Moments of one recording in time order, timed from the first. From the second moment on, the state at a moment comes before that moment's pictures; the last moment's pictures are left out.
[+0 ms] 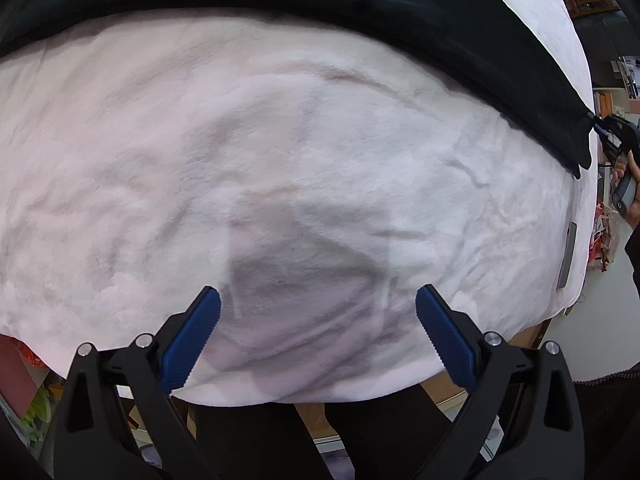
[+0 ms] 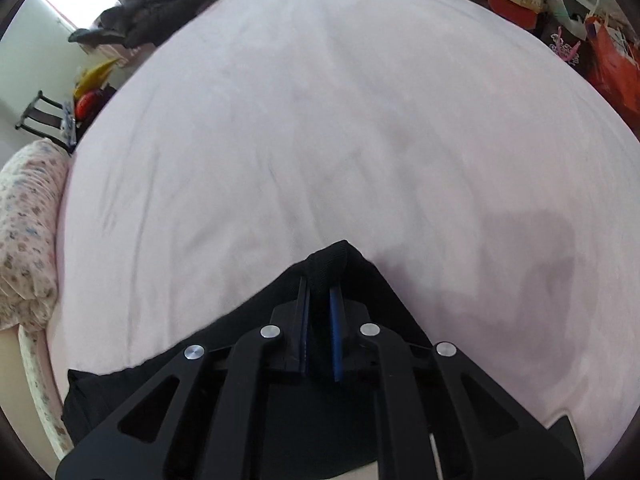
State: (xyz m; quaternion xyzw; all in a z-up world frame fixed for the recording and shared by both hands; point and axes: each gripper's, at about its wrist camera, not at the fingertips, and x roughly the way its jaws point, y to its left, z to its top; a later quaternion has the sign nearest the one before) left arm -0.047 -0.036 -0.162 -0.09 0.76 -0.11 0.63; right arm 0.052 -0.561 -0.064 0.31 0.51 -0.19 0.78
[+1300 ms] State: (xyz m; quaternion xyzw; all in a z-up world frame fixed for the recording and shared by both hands) left arm -0.051 0.001 -0.159 -0.12 0.77 -0.11 0.62; right arm -0.089 -0.556 -0.106 0.55 0.40 -0.31 0.67
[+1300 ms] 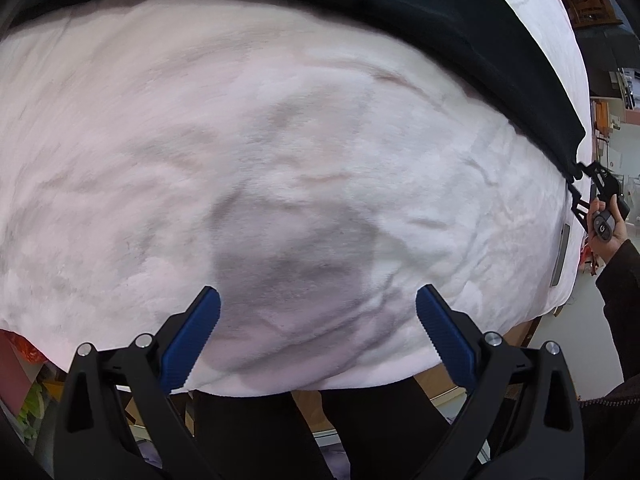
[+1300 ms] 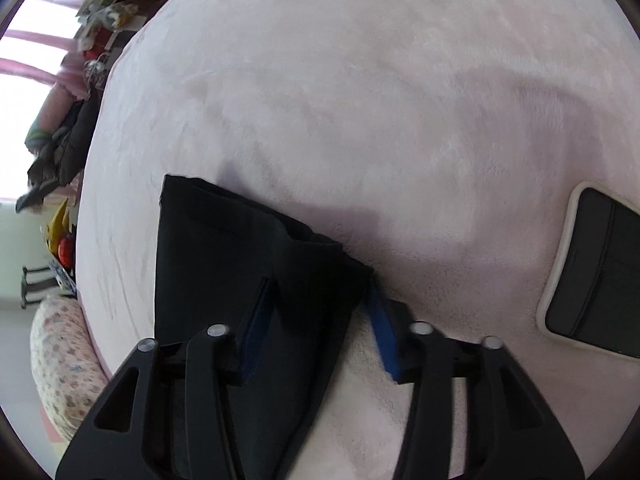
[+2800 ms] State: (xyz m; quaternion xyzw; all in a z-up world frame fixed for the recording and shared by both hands) left arm -0.055 0.110 -0.161 -0.22 0.74 -0.07 0.63; right arm 0.112 -0.224 0.026 0.42 0.42 0.20 0.78
